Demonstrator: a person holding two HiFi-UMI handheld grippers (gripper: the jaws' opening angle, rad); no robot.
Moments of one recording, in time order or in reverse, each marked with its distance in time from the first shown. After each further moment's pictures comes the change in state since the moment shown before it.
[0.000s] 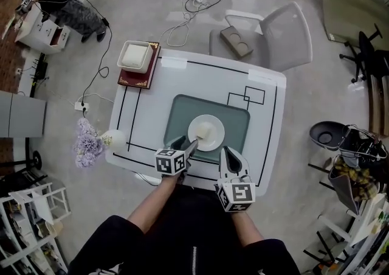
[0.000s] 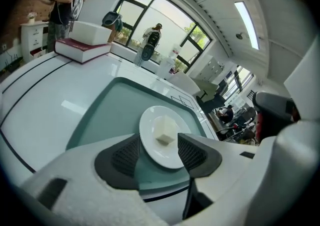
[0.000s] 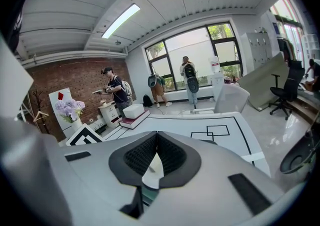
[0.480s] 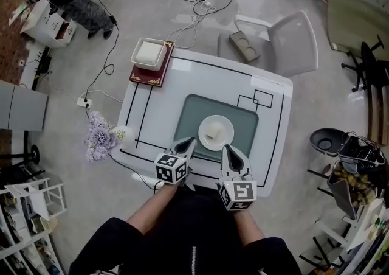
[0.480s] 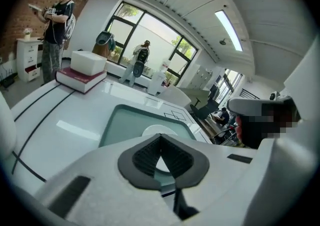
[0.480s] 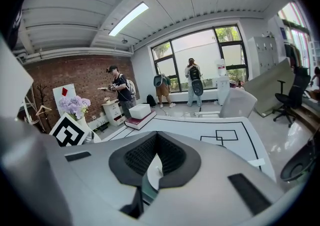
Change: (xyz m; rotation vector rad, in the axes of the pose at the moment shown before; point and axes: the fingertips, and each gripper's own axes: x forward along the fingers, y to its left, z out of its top) left arm -0.059 -0.008 0.031 0.131 -0.167 -0.040; right arm 0.009 0.041 0.007 -0.061 -0.001 0.027
